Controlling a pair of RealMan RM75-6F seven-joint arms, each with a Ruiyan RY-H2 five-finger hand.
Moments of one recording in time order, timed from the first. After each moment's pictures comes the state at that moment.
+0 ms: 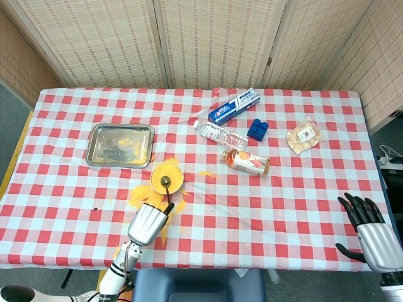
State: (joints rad) left arm -0.57 -1.87 0.08 -1.32 1.51 1.53 0.66; right arm -0.01 -0.97 -0.05 -1.78 -1.62 1.49 -0.06
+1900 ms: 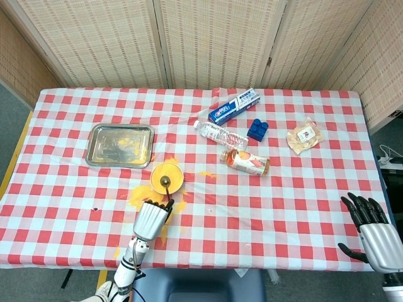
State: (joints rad) left arm -0.50 -2.25 -0.05 -0.56 1.66 1.64 0.31; right arm -0.01 -0.97 -0.05 -1.78 -1.61 1.49 -0.08
